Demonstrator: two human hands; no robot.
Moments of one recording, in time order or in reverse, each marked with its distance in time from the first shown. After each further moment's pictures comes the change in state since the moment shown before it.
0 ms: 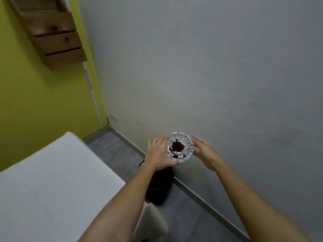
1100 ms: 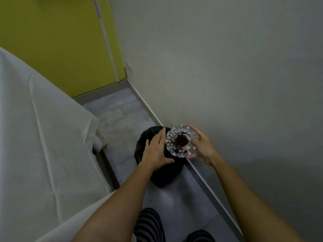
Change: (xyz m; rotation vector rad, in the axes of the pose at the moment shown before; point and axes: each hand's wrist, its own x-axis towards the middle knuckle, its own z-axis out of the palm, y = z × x) left_hand 0.085 -0.127 0.324 0.038 -0.176 -0.442; right_hand 0.270 0.249 -0.037 -0.091 -0.351 0.154
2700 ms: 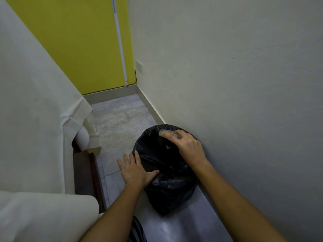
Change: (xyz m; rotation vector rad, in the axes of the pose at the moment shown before) left_hand 0.064 -0.142 0.204 0.322 0.018 -0.625; right_hand 0.168 0.172 0.047 -1.425 0.236 -1.075
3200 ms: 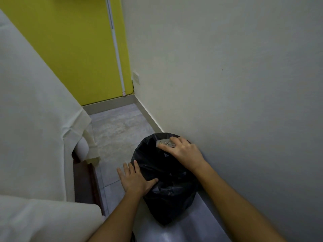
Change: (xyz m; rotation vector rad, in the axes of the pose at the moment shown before) left_hand -0.006 -0.001 -0.005 0.025 -0.028 0.012; right_hand 0.004 -0.002 -0.011 -0.166 -0.040 -0.106
